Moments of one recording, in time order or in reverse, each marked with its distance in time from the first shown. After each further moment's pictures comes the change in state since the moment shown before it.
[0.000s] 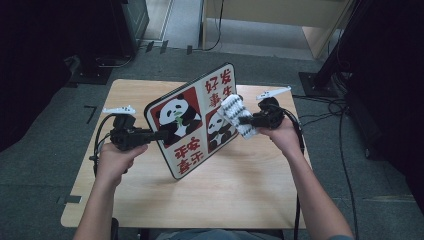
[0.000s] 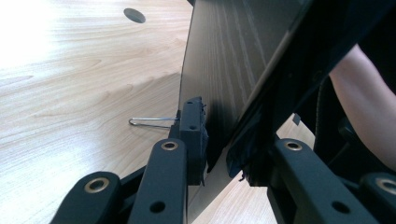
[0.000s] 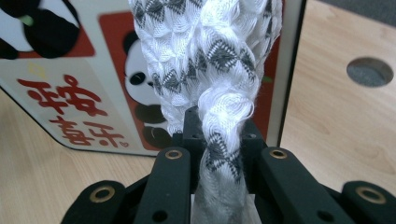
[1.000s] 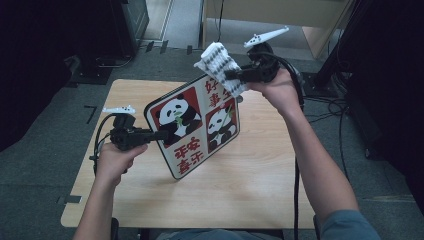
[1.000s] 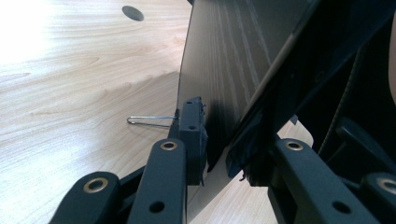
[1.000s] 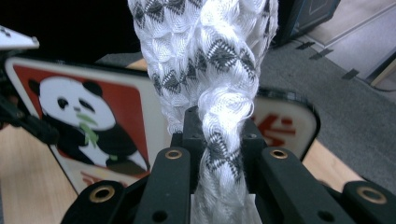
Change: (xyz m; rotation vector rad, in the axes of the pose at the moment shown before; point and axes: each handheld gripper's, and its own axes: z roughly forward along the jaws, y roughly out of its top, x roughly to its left) left arm 0.002 0.000 0.000 0.002 -0.011 -0.011; right arm 0.059 0.141 -0.058 -0.105 -0.021 -0.194
